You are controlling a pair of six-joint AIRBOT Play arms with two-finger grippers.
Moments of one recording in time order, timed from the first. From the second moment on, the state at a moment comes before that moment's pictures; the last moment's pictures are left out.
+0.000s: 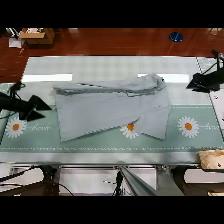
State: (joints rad) left arm 0.48 -1.35 0.90 1.03 -1.43 -1.38; right arm -0.40 -1.54 1.41 -1.24 1.37 1.35
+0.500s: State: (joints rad) left arm 0.38 -1.32 0.59 1.03 -1.37 -1.38; right arm -0.48 -1.53 1.32 -1.16 1.43 1.32
